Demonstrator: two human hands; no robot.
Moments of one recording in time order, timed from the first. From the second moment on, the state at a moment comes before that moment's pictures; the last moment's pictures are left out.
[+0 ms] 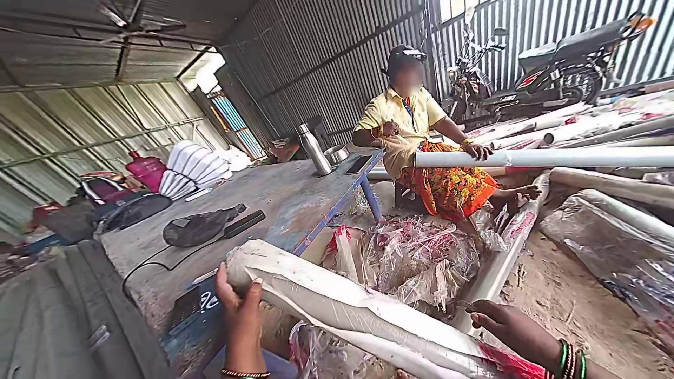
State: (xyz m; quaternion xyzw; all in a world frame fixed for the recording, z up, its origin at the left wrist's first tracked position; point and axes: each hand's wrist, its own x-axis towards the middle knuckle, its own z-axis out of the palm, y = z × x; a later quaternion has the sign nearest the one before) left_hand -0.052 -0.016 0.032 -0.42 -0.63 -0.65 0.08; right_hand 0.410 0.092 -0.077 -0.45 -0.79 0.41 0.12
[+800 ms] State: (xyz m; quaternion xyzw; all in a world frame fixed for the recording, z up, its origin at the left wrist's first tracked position) left_hand -0.045 -0.017 0.033 -0.41 -0.63 -0.66 0.06; right_hand 0.417 0.092 -0.069 -0.39 -0.84 0.39 0.05
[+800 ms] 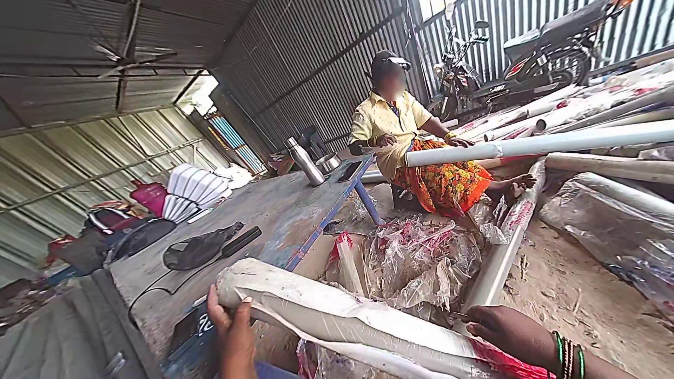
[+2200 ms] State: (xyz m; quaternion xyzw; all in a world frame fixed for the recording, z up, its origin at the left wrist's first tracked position) left_hand -0.044 -0.014 0.032 -0.41 -0.63 -0.66 0.08; right_hand 0.420 0.096 -0.072 -0.37 -0.85 0.37 0.05
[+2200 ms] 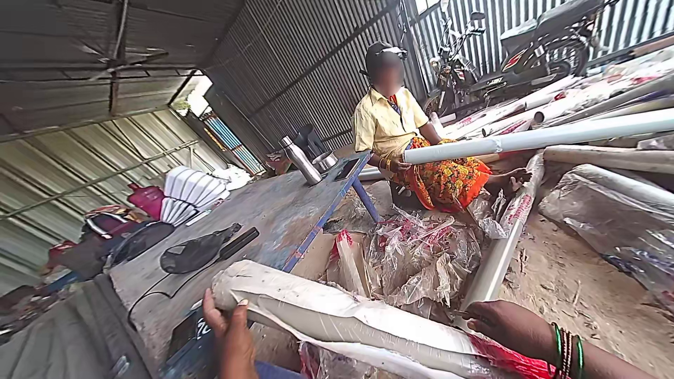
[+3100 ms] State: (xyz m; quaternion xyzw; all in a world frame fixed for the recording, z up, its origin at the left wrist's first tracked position) left_hand -0.045 -0.012 0.031 -0.41 -0.61 -0.67 0.07; right_hand 0.419 0.096 -0.068 -0.37 -0.85 0.38 0.03
